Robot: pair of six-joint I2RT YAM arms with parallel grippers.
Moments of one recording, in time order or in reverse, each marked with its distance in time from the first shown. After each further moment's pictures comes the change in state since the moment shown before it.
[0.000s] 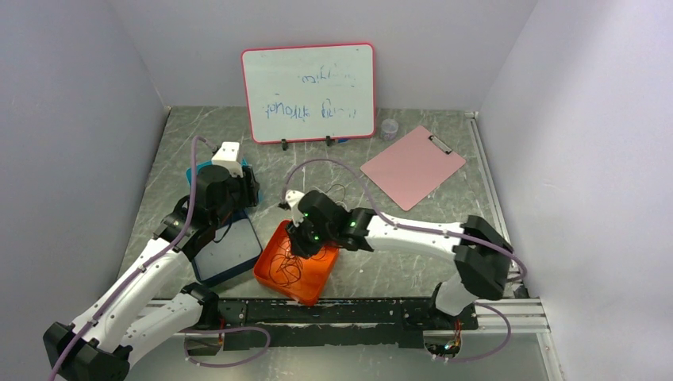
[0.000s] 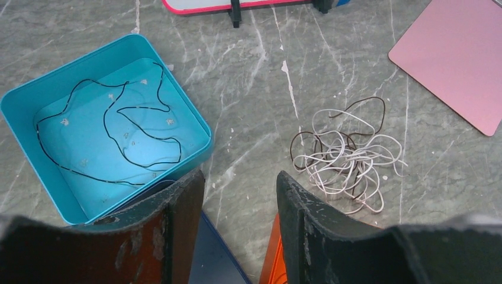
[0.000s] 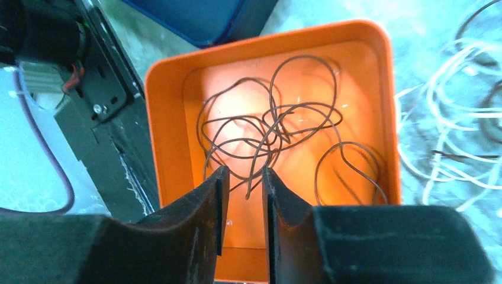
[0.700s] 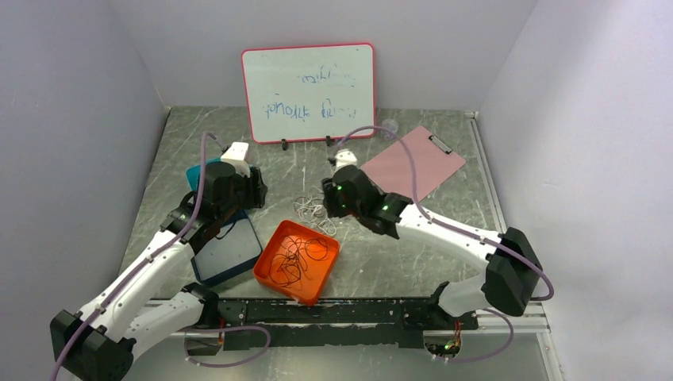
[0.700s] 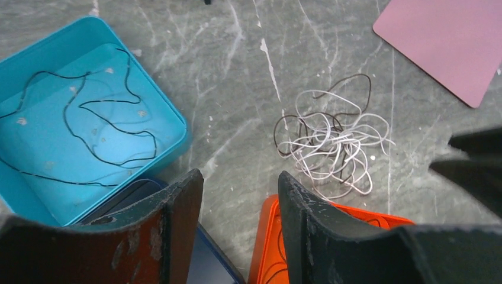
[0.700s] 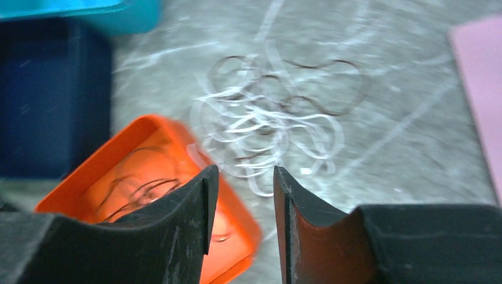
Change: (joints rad) left arm 0.016 0.052 0.000 0.007 0.086 0.001; right arm -0.146 -0.214 -0.019 -0.025 0.435 0.110
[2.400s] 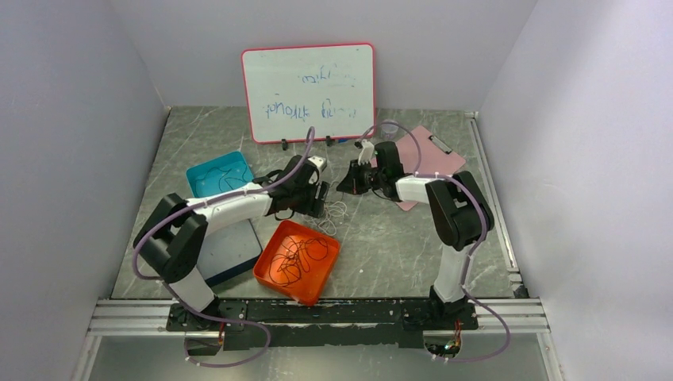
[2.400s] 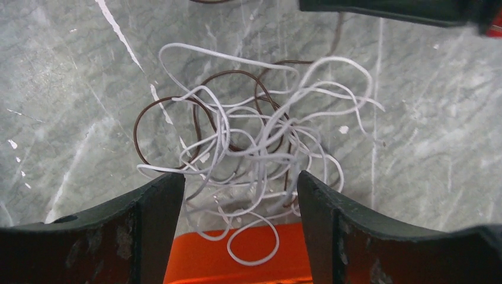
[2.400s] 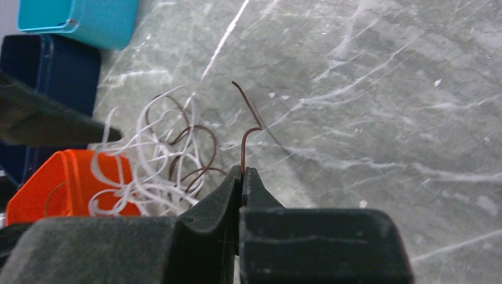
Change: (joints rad) left arm -0.242 0.736 0.238 0.090 0.136 -0.029; right arm -0.594 0.546 -0.020 0.551 -0.877 -0.122
